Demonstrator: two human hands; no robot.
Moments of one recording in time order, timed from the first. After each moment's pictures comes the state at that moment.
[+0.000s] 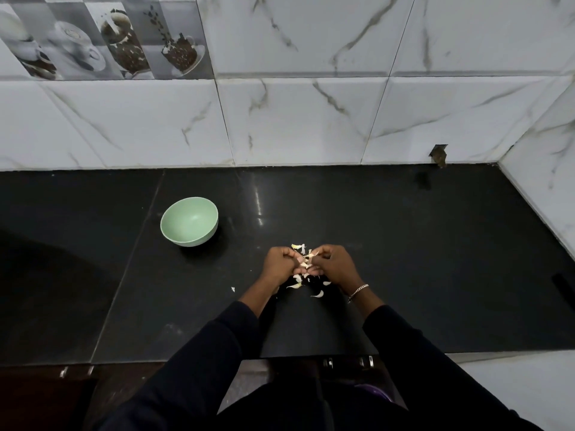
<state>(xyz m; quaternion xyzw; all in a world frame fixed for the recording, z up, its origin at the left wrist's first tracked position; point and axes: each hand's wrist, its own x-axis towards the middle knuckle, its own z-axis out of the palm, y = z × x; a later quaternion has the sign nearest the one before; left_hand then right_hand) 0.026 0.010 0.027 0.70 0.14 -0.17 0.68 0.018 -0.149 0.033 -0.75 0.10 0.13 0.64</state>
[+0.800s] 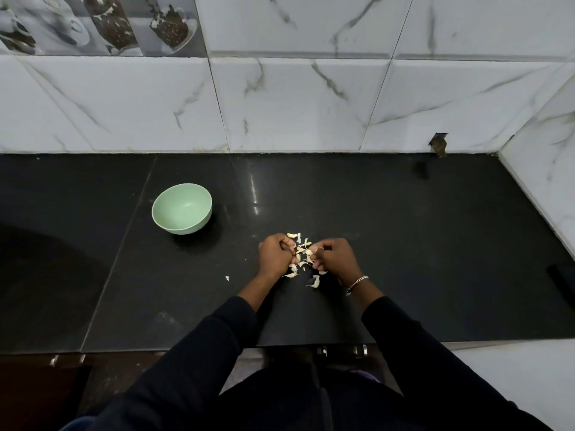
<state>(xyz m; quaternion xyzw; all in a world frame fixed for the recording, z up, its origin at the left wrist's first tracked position) 0.018 0.006 0.027 0.83 0.11 -0.05 0.54 0.013 -0.159 0.024 -0.79 0.14 0.14 0.59</state>
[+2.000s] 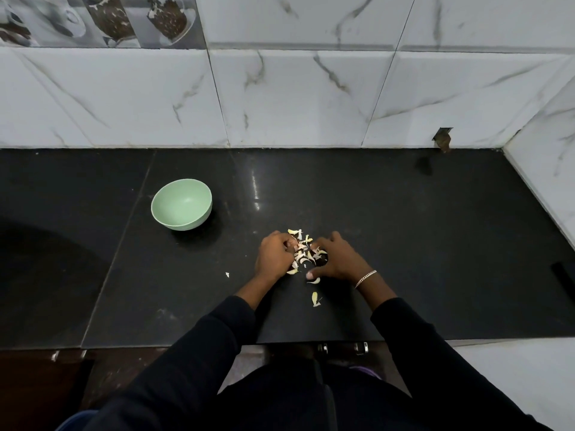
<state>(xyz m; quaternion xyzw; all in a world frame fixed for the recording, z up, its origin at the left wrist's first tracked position) 0.017 0.014 0.020 0.91 0.02 -0.03 0.41 0.014 -0.179 0.032 -0.94 -0.06 0.22 0.25</state>
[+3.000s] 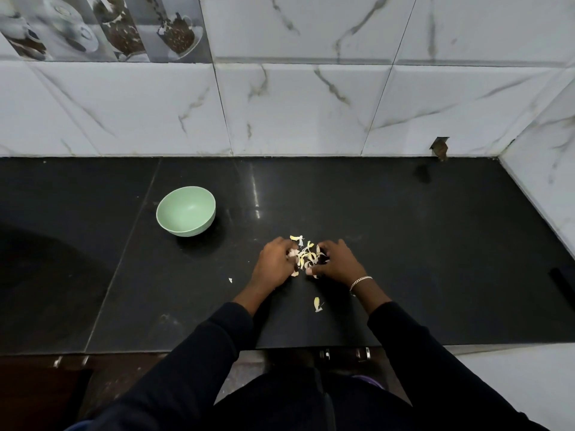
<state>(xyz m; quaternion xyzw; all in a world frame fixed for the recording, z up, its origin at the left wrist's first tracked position) 0.011 0.026 0.027 0.94 -0.06 -0.05 0.34 0.010 -0.169 0.033 -0.93 0.03 0.17 0.34</state>
